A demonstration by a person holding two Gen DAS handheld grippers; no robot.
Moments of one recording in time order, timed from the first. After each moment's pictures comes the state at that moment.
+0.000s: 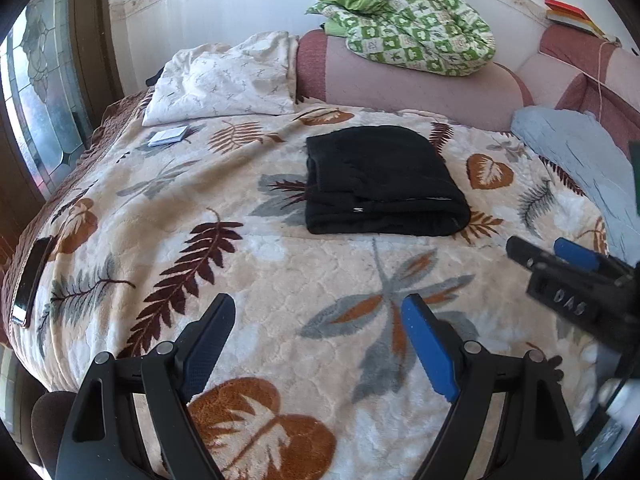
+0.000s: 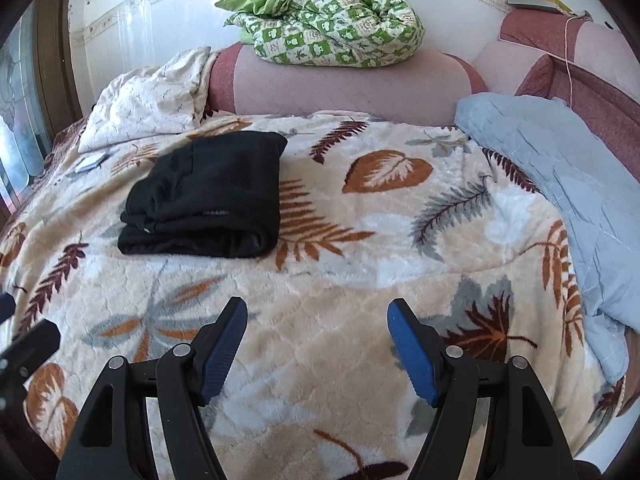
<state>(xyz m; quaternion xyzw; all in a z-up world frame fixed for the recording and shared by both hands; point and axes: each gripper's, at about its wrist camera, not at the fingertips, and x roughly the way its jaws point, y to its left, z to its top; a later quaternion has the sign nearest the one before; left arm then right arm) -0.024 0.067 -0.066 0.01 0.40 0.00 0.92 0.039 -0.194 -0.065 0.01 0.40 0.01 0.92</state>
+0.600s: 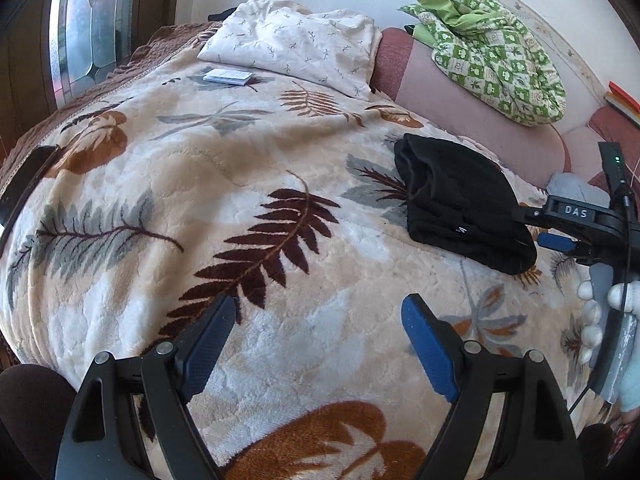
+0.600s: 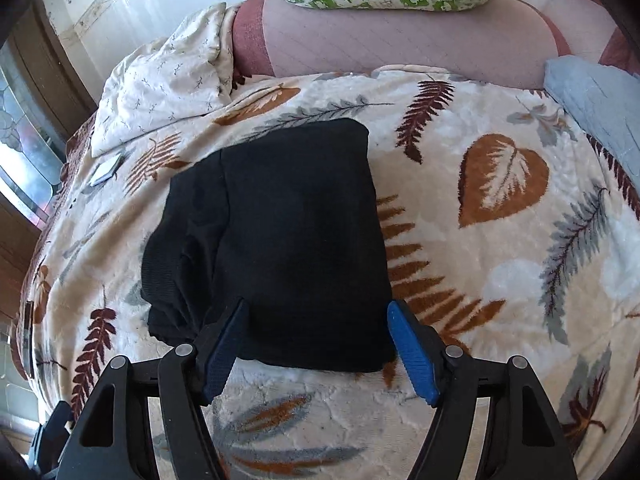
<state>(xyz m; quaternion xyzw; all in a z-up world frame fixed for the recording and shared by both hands) -0.005 0.169 -0.102 -0.14 0.42 0.03 0.90 0.168 -0.165 -0.077 0.07 0.49 0.08 0.87</state>
